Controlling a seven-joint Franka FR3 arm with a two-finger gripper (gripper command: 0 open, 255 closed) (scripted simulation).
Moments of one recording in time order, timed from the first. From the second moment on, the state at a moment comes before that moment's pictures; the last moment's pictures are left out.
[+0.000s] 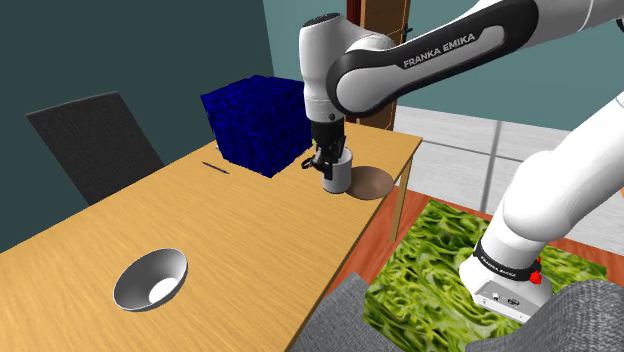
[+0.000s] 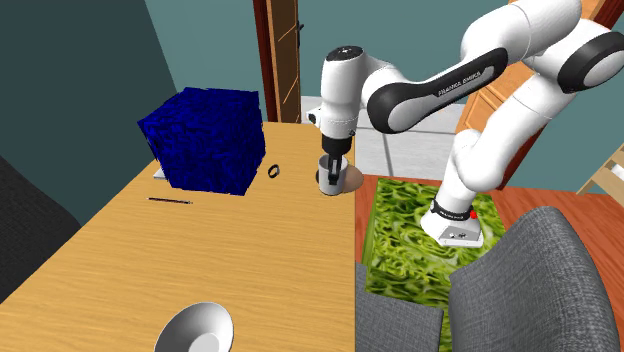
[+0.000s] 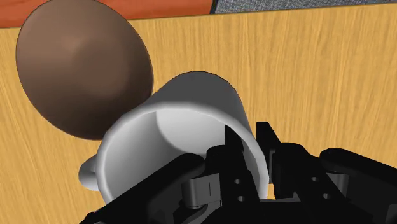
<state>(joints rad) -0.03 -0.35 0.45 -2.27 0.09 1.95 0.23</state>
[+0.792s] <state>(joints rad) -0.13 -0.48 0.22 -2.38 0.03 1.93 -0.08</state>
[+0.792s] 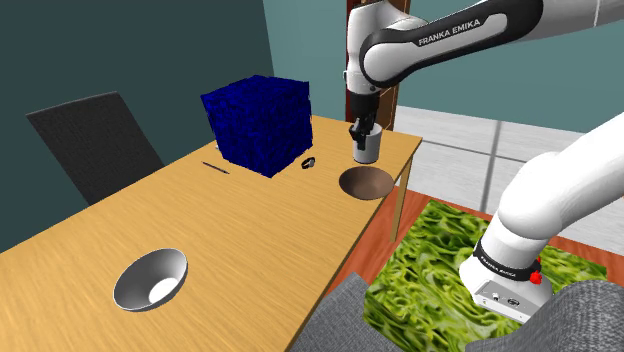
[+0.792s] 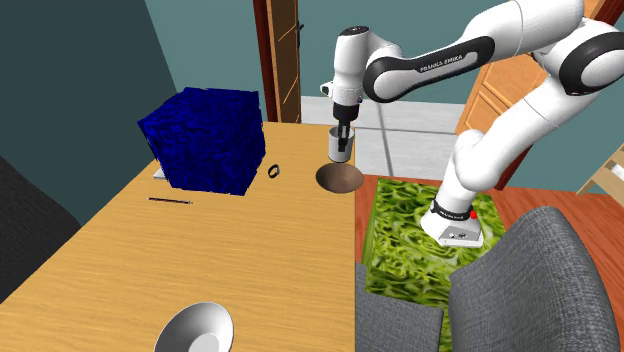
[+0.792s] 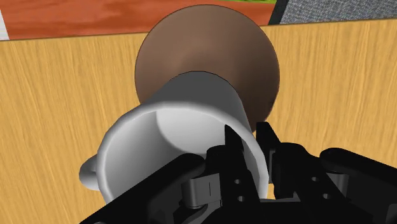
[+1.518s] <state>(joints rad) -0.14 -0.46 0.20 -2.50 0.02 2.07 -0.11</state>
